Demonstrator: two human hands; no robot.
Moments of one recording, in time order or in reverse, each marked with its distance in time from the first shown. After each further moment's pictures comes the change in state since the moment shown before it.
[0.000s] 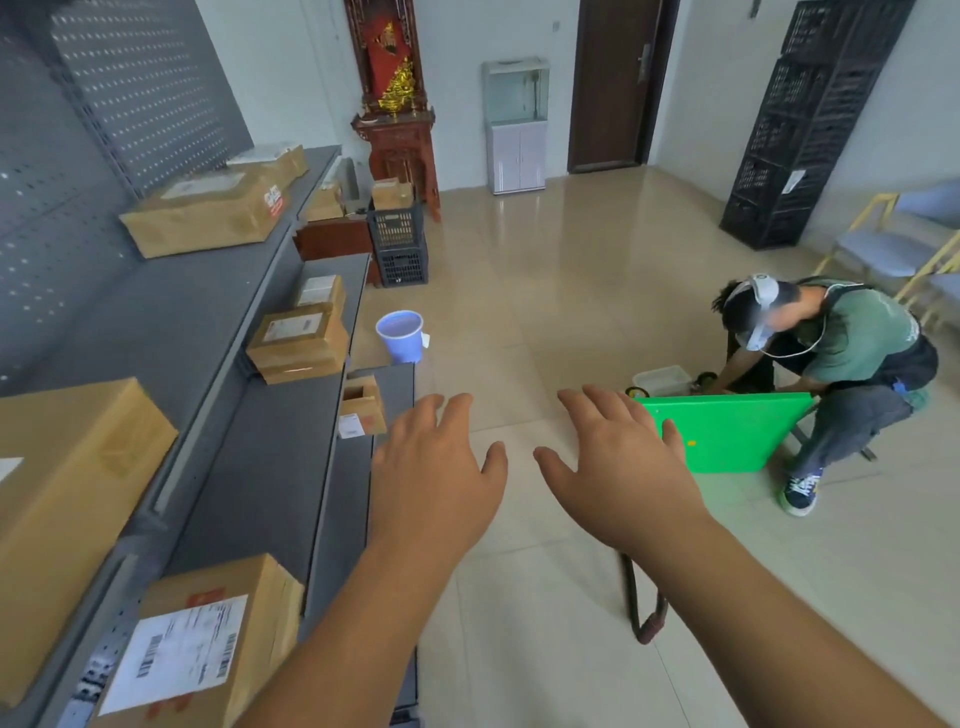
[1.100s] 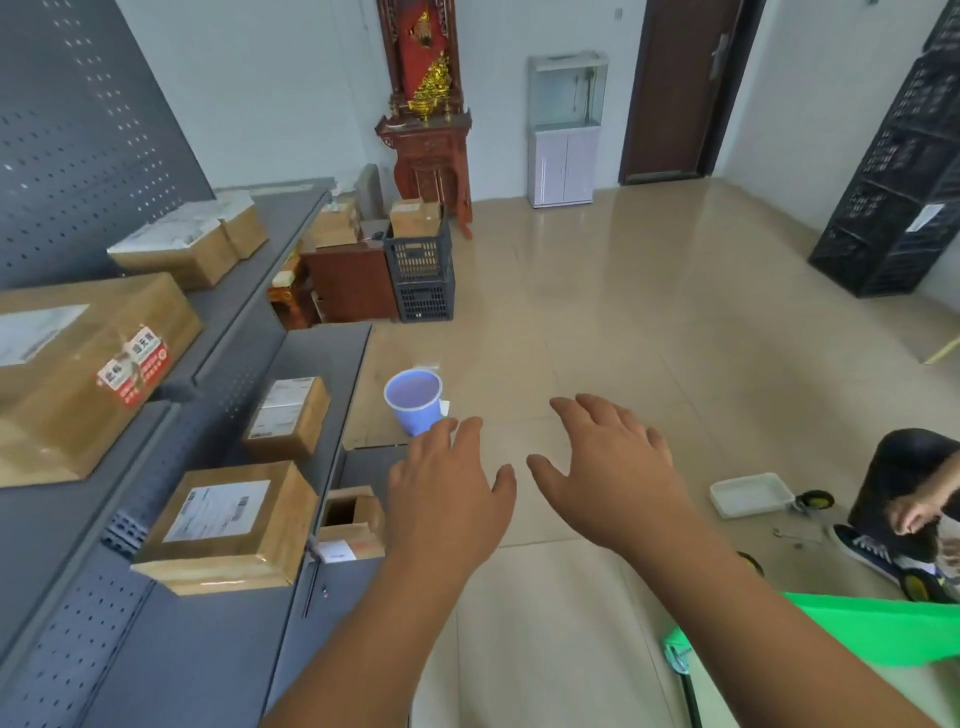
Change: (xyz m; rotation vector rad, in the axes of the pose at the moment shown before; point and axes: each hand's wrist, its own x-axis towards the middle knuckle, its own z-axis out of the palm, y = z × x) left_hand 0.571 -0.070 0.152 0.048 -0.029 -0.077; right_hand 0.611 -0.014 0.090 0.032 -0.080 -0.072
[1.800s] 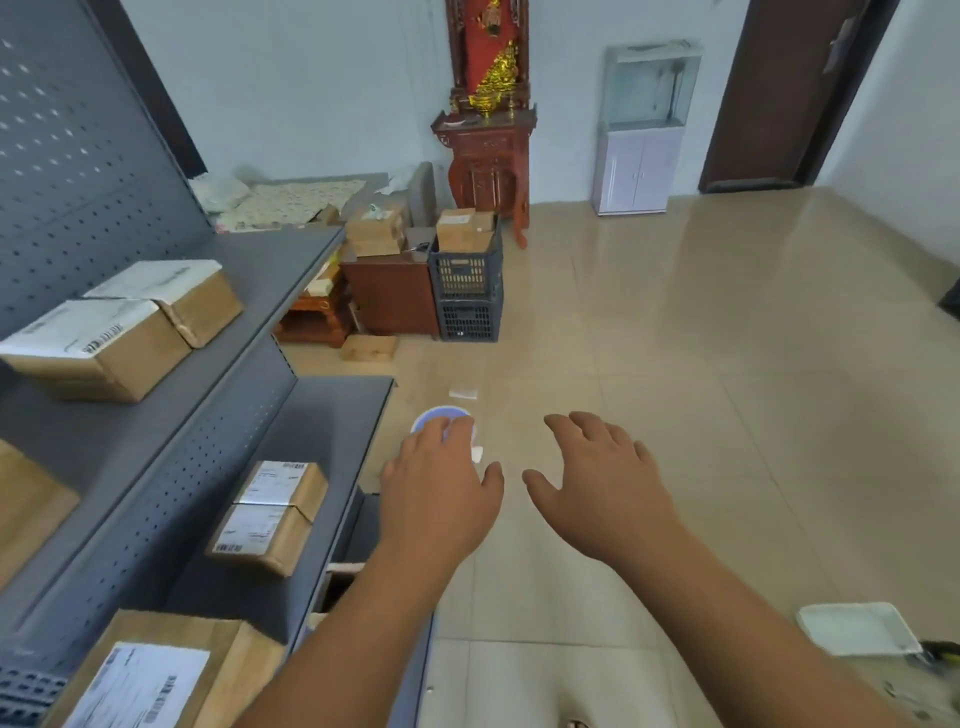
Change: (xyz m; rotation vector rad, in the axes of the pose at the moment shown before) left_hand 0.316 -0.040 0.059 0.014 0.021 -0.154; right_hand 0.332 -0.002 0.040 0.005 -0.062 -0.150
